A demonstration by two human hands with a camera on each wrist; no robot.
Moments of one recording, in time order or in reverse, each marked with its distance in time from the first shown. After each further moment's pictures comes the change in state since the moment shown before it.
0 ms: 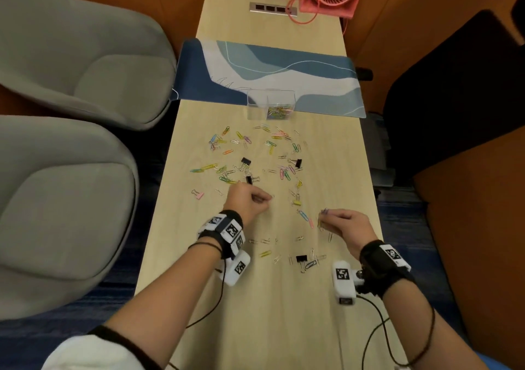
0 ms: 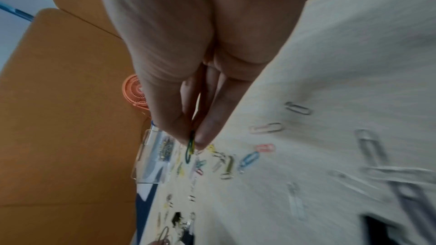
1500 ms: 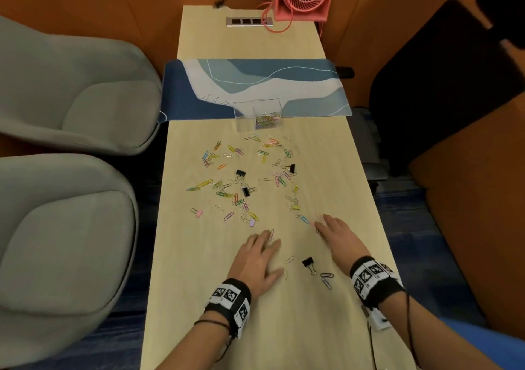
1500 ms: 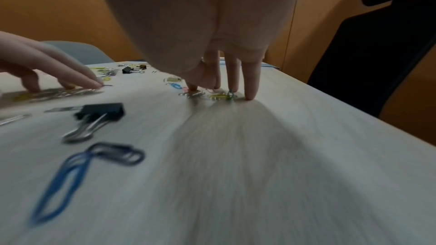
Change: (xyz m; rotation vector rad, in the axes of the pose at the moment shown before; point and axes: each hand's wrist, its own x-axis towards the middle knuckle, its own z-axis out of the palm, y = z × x) left_hand -0.082 -0.058 0.043 0.690 -0.314 0.334; right_hand 0.012 0.061 -0.014 -1.567 -0.115 -0.498
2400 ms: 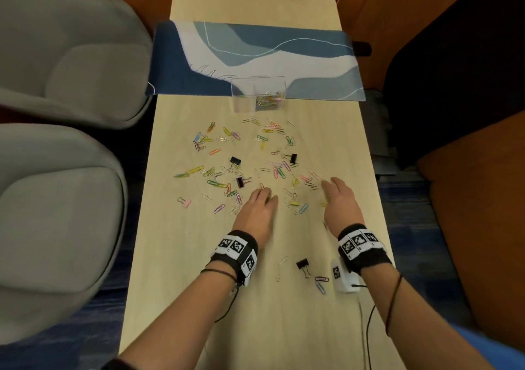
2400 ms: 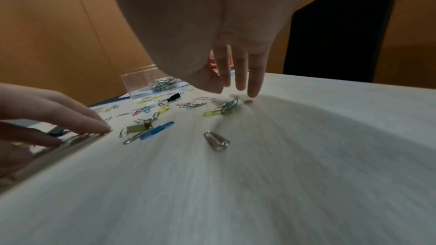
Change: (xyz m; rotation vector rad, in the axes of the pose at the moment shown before) left_hand 0.097 -0.001 -0.031 -0.010 0.124 -0.067; right_hand 0.077 0.010 -0.022 0.275 0.223 0.222
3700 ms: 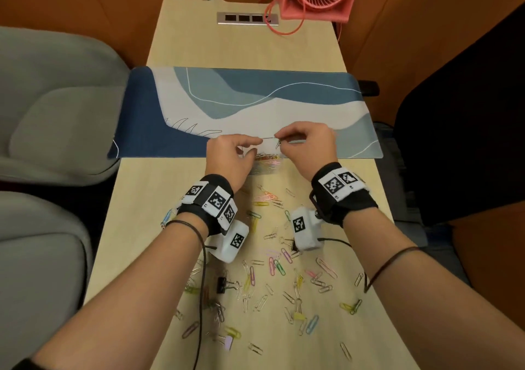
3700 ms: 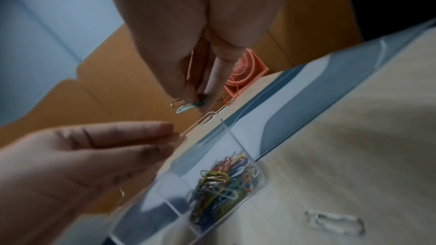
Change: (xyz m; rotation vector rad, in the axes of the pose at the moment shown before) left_hand 0.252 -0.084 -0.119 -0.527 0.530 -0.228; right_hand 0.261 -0.118 -0.082 0.661 0.262 -0.219
